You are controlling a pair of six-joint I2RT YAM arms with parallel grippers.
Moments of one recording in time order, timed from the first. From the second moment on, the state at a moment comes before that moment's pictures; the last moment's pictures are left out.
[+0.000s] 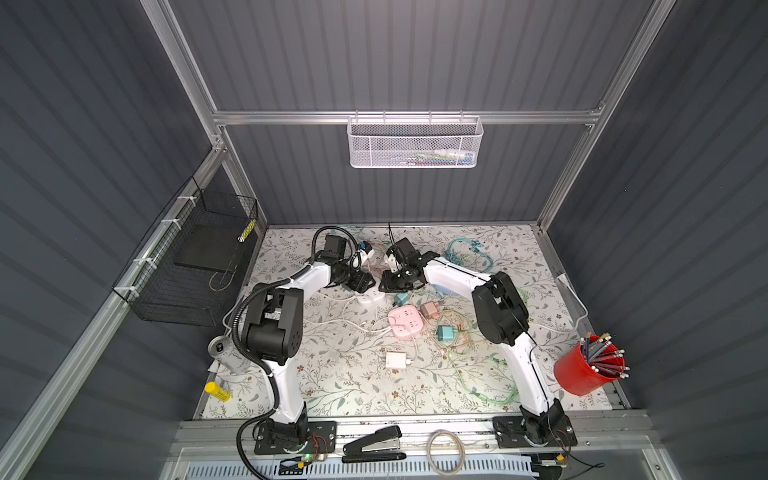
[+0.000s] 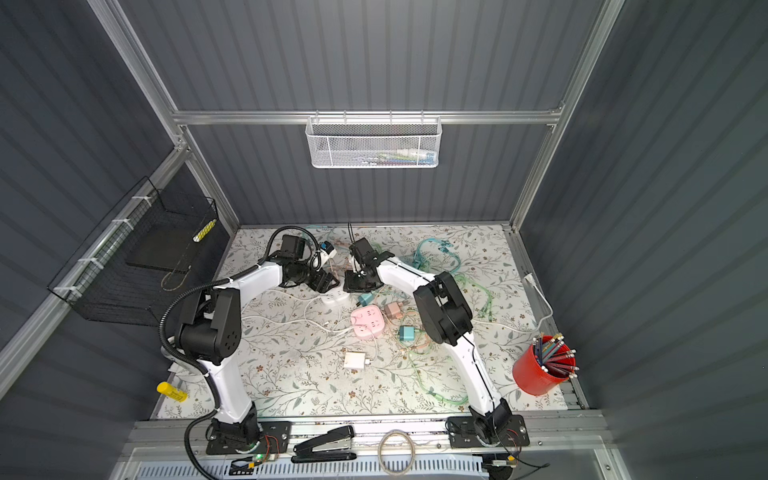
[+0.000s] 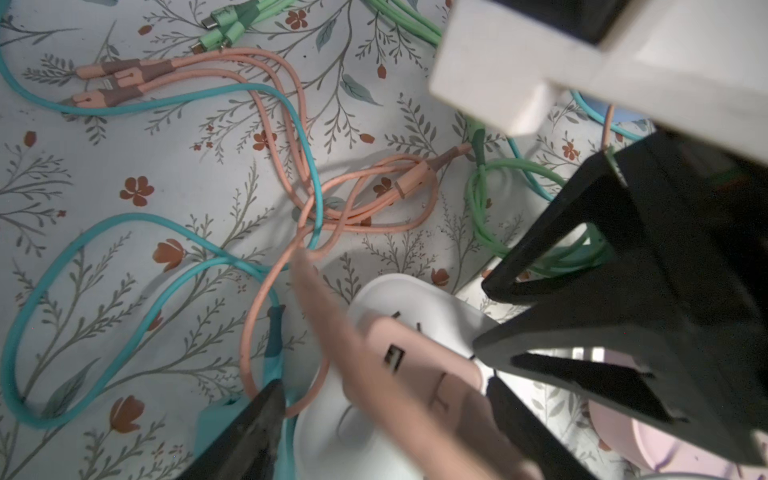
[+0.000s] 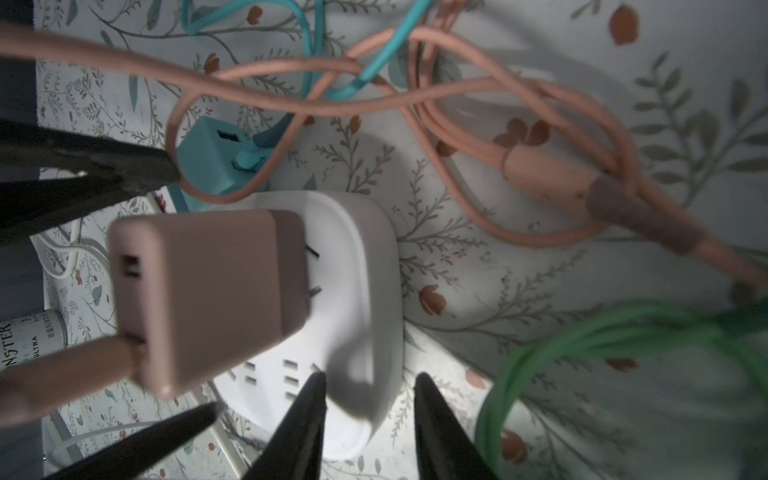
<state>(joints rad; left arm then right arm) -0.25 1.93 1.34 -0.40 0.44 0.40 0.65 2.35 1.88 -0.55 -0.33 0.49</state>
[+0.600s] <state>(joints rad) -0.25 1.96 1.36 -0.40 0.45 0.42 0.64 2.38 1.91 -0.55 -0.39 0.52</state>
